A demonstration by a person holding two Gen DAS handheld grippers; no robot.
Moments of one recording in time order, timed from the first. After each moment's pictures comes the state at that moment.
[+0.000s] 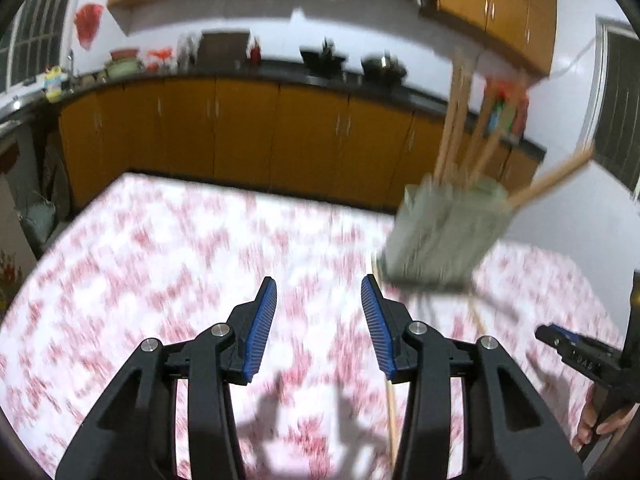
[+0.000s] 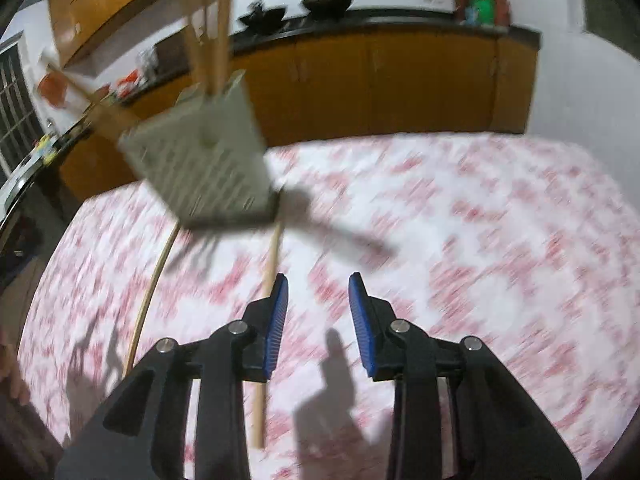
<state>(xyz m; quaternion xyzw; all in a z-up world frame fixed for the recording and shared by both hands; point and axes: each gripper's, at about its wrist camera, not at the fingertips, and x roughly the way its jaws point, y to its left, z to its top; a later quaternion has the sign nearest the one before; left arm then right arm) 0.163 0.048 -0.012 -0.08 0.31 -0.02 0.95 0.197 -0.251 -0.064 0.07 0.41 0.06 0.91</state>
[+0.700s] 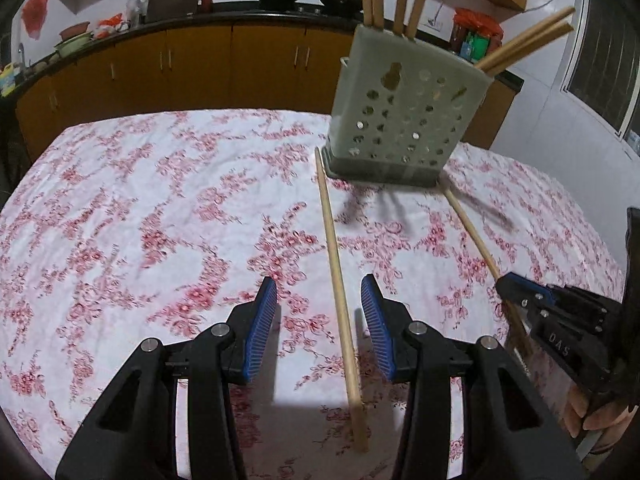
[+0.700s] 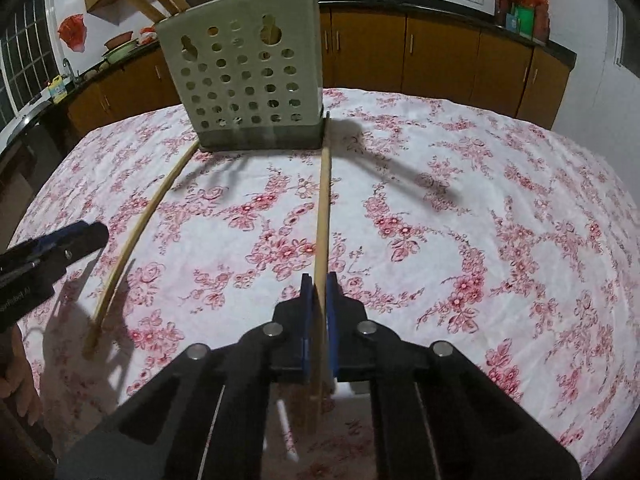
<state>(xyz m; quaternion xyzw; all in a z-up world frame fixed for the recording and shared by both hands) 0.167 -0.007 -0.080 -0.04 0.40 -0.08 0.91 0.190 -0.217 -0.100 0.00 0.43 0.06 0.90</state>
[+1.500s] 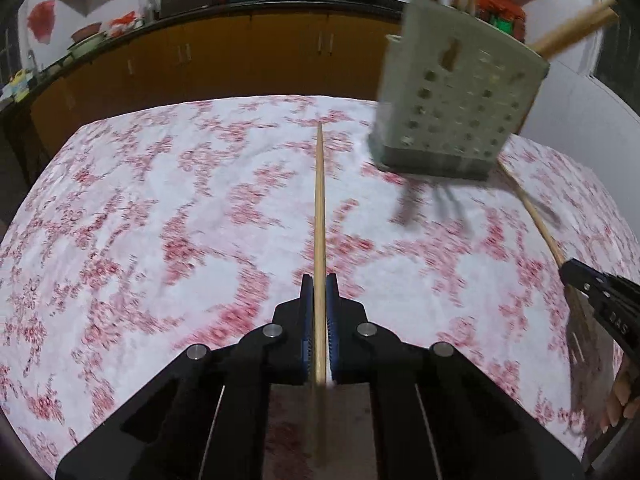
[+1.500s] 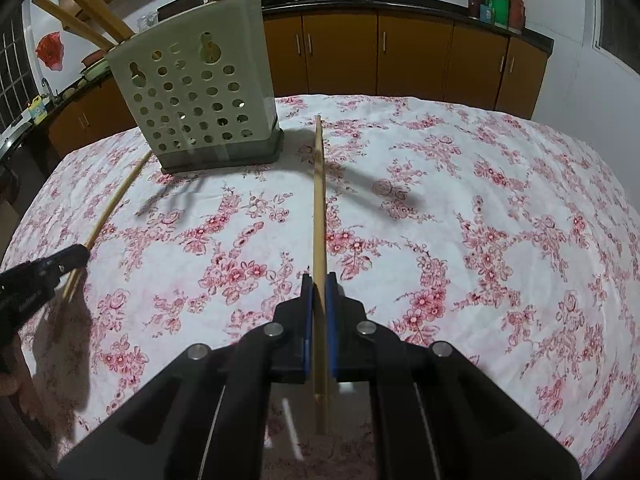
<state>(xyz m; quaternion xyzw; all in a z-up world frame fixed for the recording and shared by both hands) 0.196 0.011 -0.093 -0.02 0.42 -0.03 0.91 0.203 -0.239 -0.099 0.02 0.43 0.03 0.90</state>
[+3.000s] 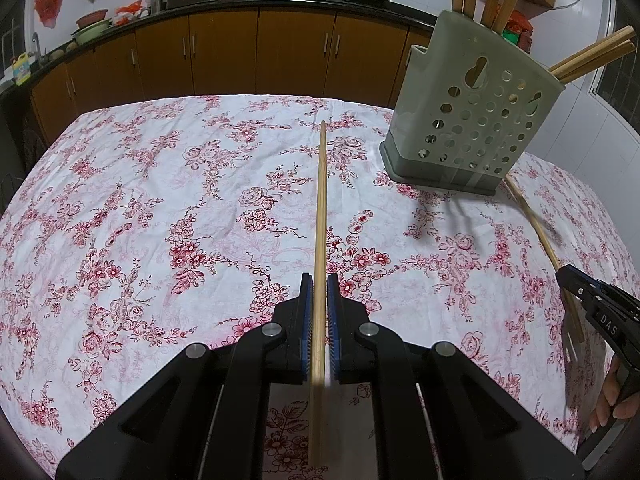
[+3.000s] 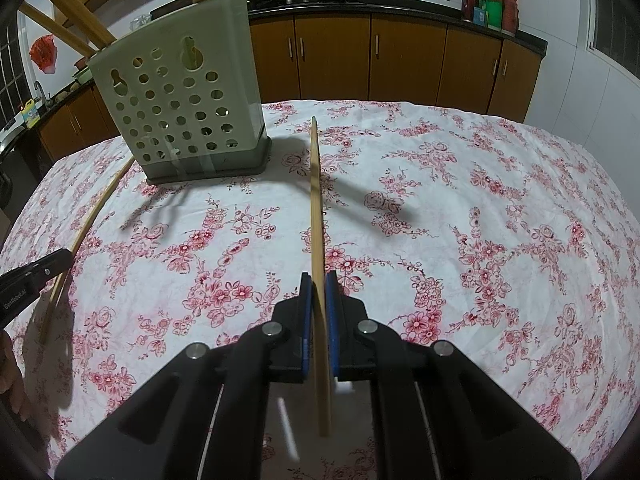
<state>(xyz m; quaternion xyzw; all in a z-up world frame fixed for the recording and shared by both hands) 0.201 0.022 -0.092 -0.04 0.42 -0.03 0.90 0.214 -0.242 -0.103 0.02 0.42 0.02 0.91</state>
